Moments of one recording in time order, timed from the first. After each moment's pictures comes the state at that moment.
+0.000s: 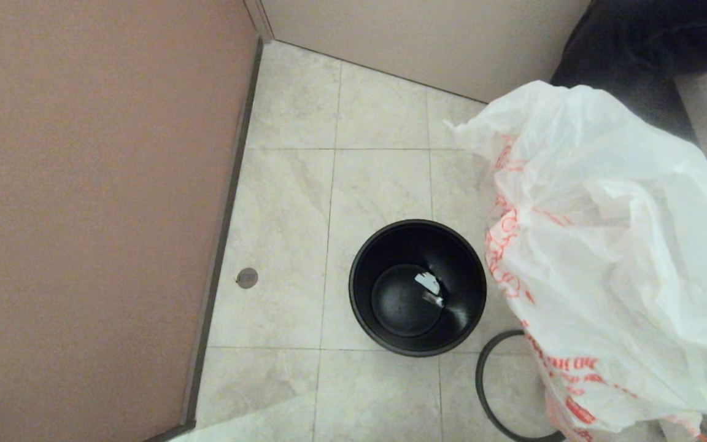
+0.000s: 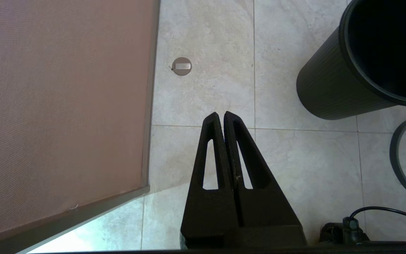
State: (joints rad) left arm 0.00 0.00 0.00 0.00 0.01 -0.02; right arm 0.05 1.33 -1.62 1.26 0.47 -0.27
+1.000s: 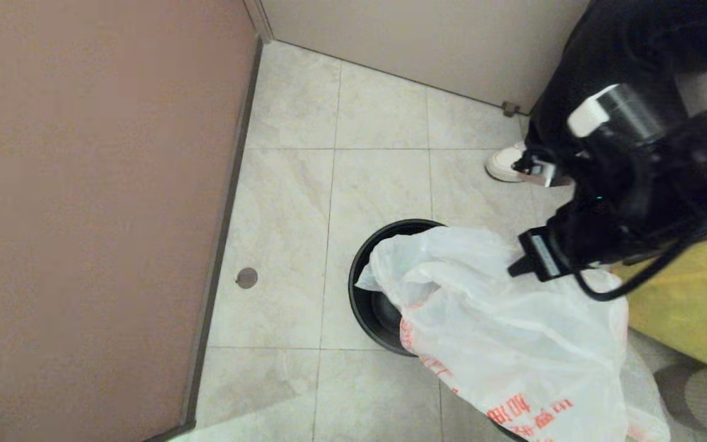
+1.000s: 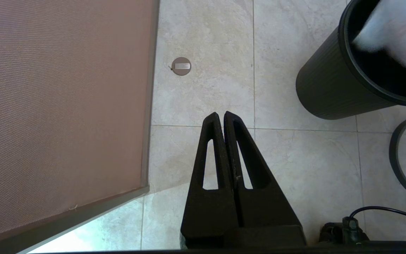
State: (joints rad) left arm 0.00 0.00 0.00 0.00 0.01 -0.02; right arm 0.49 1.76 -1.62 0.73 0.02 0.13
